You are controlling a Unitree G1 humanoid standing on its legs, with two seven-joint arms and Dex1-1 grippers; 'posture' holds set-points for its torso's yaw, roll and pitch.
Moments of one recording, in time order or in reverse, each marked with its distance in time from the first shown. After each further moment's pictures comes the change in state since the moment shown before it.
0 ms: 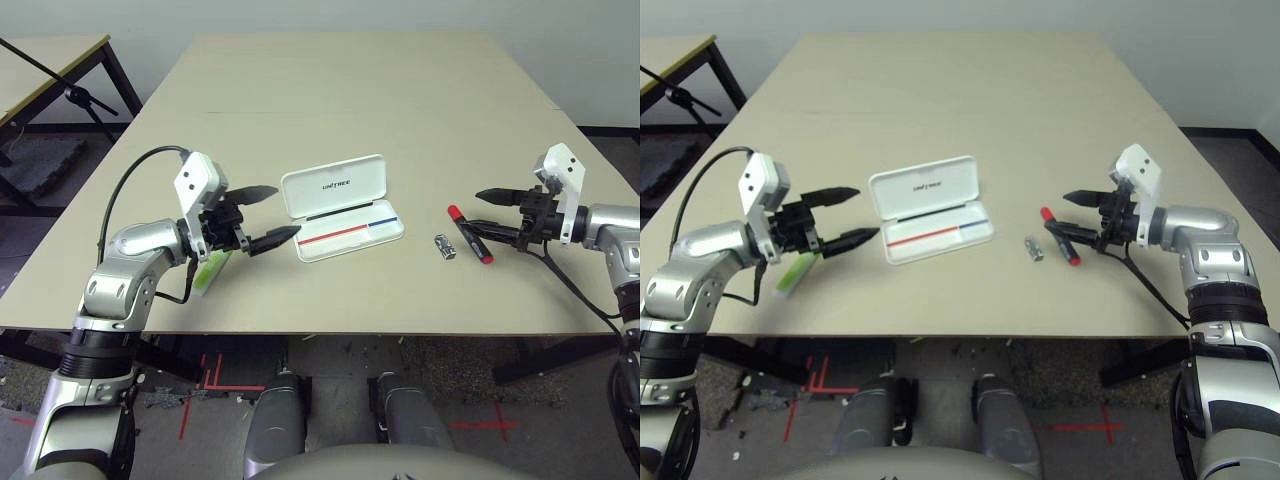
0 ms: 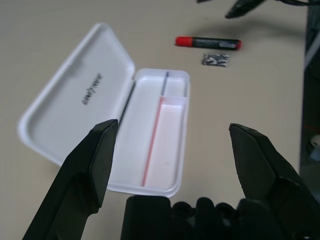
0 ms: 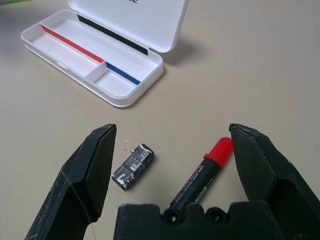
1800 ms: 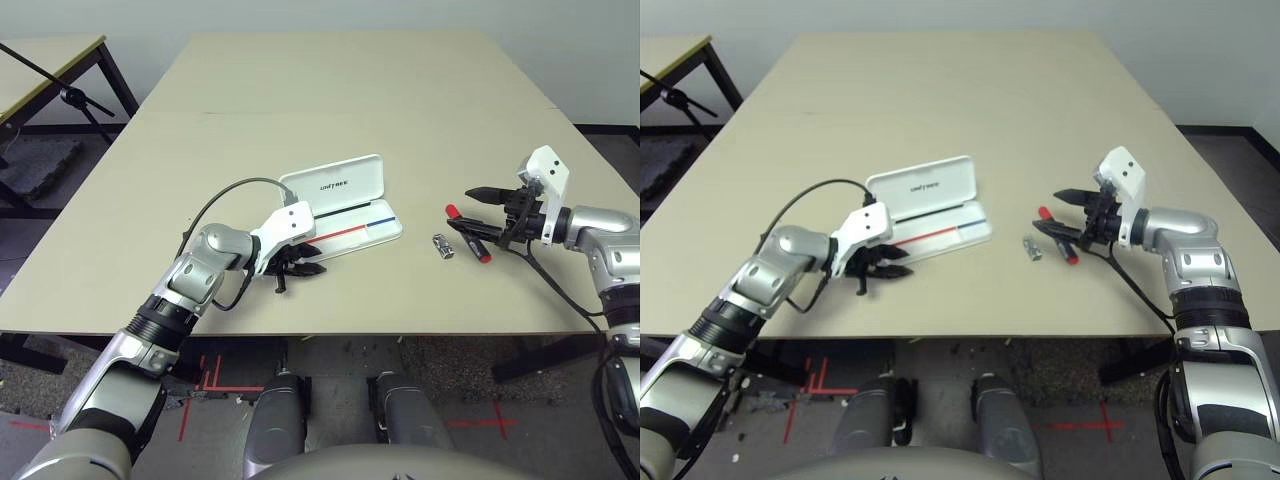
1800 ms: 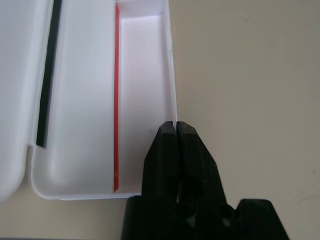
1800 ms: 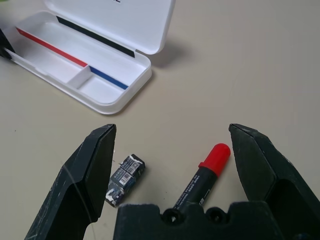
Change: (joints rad) left arm -0.210 -0.107 -0.343 0.317 0.384 -0.061 -0.067; right arm 0.021 0.045 0.021 -0.021 0.000 -0.036 -0.114
